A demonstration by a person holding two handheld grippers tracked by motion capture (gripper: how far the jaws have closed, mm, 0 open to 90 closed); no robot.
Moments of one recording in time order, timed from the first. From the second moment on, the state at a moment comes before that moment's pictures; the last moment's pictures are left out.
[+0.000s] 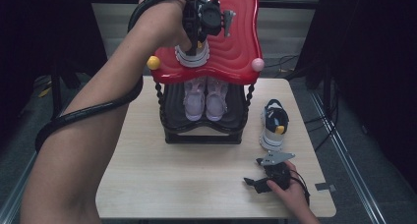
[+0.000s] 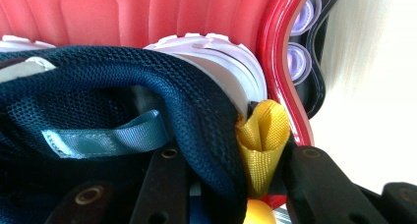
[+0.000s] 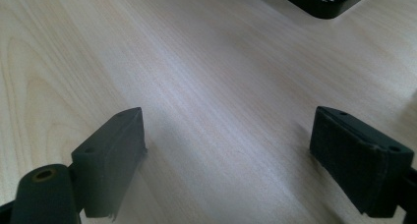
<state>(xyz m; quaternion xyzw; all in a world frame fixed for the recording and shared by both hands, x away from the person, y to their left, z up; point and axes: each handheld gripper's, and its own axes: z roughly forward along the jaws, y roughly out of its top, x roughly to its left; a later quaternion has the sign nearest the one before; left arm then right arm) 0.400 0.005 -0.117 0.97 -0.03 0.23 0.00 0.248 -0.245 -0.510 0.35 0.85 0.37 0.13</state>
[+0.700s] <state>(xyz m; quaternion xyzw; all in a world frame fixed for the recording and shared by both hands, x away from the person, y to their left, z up) 0.404 0.012 -0.111 0.97 0.00 0.24 0.03 0.248 -0.245 -0.510 0.35 0.85 0.37 0.13</state>
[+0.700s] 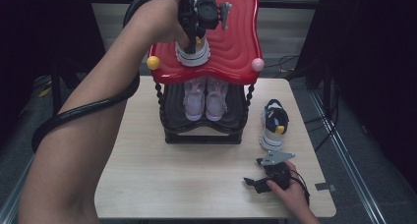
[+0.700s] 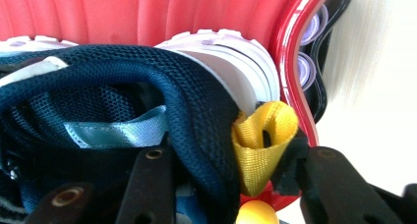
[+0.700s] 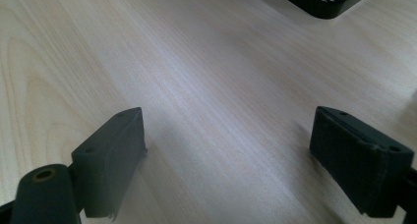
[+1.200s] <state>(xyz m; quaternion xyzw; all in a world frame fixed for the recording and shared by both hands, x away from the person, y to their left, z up) 0.408 0.016 -0.106 0.97 0.07 0.21 0.09 0.248 -0.245 -0.510 0.35 0.85 0.37 0.13</state>
